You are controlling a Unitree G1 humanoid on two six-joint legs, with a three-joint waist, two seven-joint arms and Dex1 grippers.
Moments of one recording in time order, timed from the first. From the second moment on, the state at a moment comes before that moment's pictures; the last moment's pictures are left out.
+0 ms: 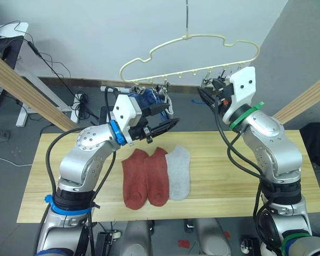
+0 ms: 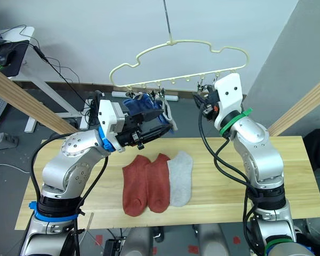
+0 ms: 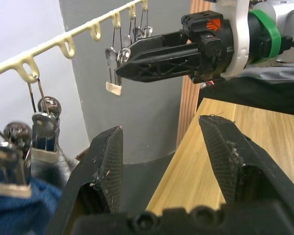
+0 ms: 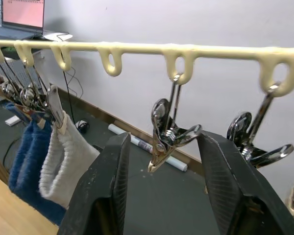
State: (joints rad) left arm -0.48 0.46 -0.02 -0.29 -0.51 0.45 -0.80; right arm -0.62 -0.31 0.02 -0.35 0.22 0.65 0.33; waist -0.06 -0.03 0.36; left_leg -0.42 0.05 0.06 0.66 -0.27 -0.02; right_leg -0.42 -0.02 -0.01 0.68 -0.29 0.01
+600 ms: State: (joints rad) left arm -0.44 0.44 -0.03 -0.31 -0.51 0.45 -0.77; right arm -0.66 -0.29 0.04 -0.26 0.22 0.59 0.33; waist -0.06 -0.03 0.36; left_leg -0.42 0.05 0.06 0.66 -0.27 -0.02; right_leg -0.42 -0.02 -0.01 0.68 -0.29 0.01
